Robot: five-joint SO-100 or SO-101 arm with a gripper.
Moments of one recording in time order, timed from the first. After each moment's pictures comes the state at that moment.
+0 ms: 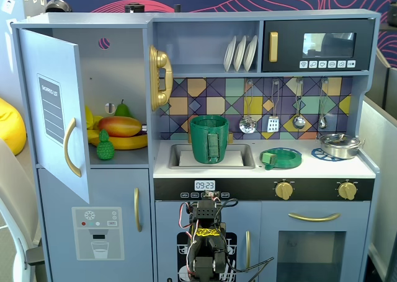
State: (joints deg) arm 1.2 182.5 171.3 77.5 -88.2
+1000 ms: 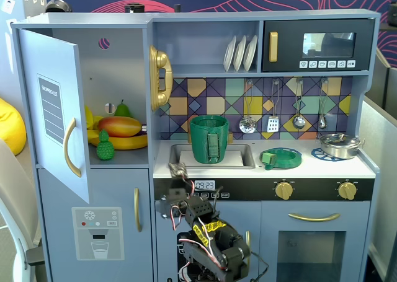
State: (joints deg) arm -34.9 177.9 163.7 35.2 -84.0
